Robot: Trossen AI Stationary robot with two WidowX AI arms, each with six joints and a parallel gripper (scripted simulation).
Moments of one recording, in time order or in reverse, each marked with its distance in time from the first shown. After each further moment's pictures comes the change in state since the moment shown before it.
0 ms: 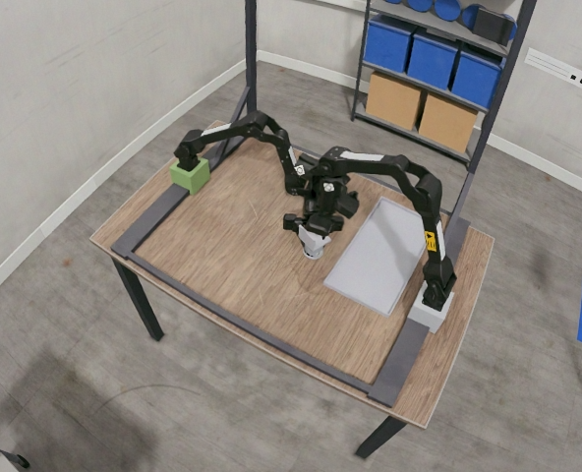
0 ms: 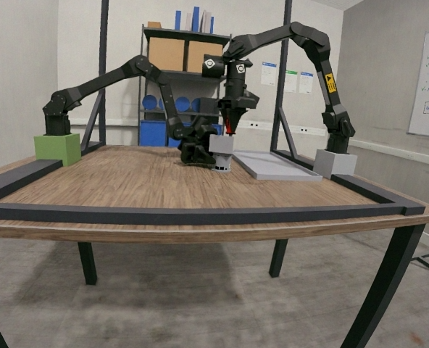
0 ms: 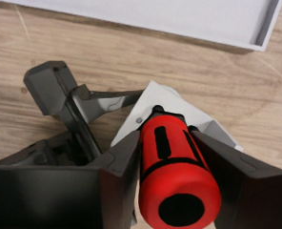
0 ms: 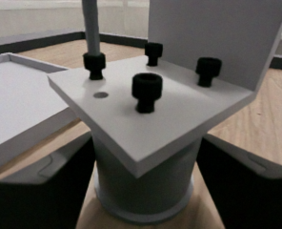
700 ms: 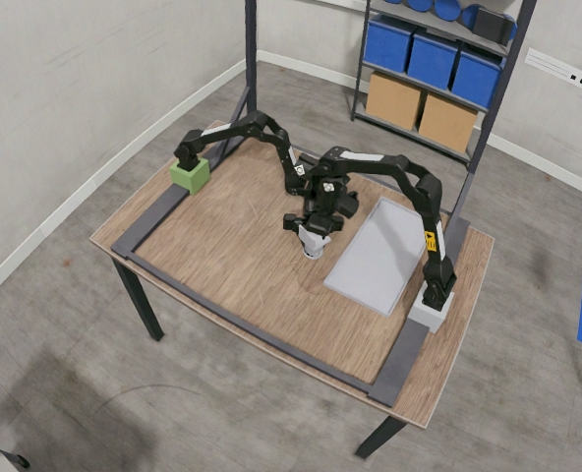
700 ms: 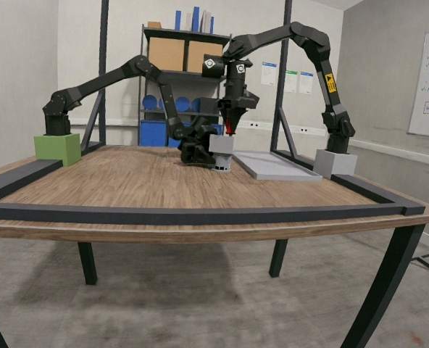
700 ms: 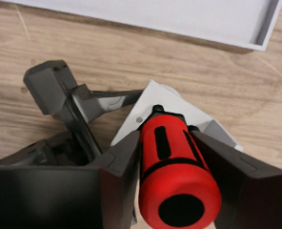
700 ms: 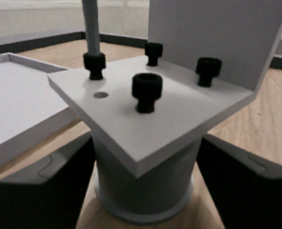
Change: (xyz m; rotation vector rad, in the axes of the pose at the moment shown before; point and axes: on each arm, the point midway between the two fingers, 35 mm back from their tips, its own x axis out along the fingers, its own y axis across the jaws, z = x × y) left arm 0.000 0.000 0.000 0.000 0.001 0.000; right arm 0.000 0.000 0.000 0.000 0.000 0.000
